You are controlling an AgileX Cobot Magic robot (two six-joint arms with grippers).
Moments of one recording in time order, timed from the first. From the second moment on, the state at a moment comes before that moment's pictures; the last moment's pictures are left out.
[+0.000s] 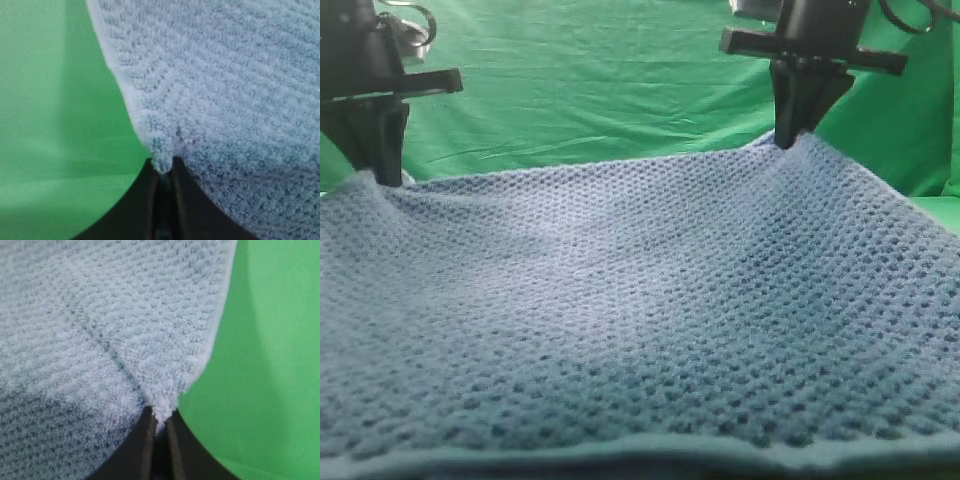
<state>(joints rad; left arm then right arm) -0.15 1.95 -1.52 -0.12 0.88 -0.07 0.32 2.01 -1.69 0.08 0.97 -0.09</state>
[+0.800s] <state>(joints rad) -0.15 1.80 -1.82 -0.41 0.57 0.17 0.33 1.87 -1.92 0.00 0.57 -0.08</state>
